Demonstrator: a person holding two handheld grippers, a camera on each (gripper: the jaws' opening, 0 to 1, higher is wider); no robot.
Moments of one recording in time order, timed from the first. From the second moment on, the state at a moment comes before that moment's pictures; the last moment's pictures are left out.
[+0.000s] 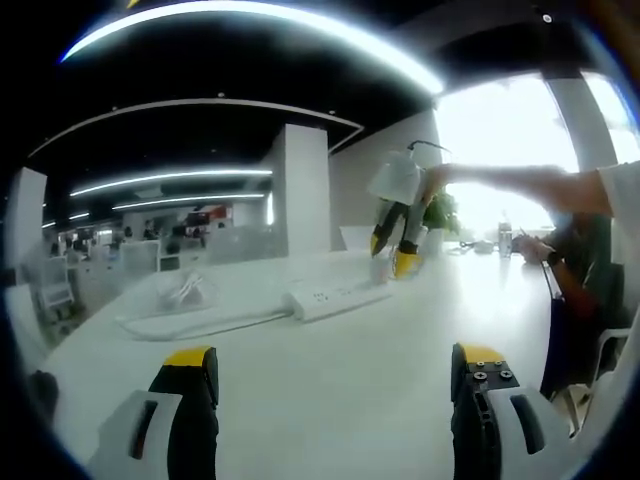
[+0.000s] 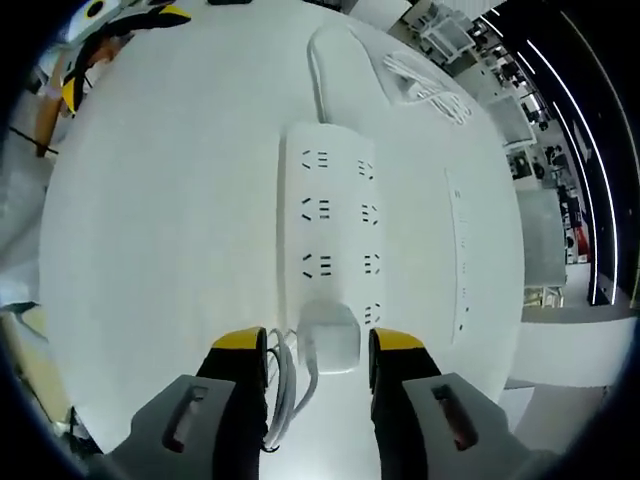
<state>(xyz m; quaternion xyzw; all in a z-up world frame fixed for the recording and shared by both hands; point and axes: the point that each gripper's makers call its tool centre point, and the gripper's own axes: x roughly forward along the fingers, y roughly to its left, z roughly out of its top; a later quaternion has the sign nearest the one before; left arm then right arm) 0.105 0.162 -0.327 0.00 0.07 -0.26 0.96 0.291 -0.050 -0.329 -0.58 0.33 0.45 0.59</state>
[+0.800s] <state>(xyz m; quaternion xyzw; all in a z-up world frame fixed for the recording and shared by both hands) 0.107 0.158 -0.322 0.01 0.07 -0.27 0.96 0.299 -0.049 -0.328 -0.59 0.33 0.43 0.60</state>
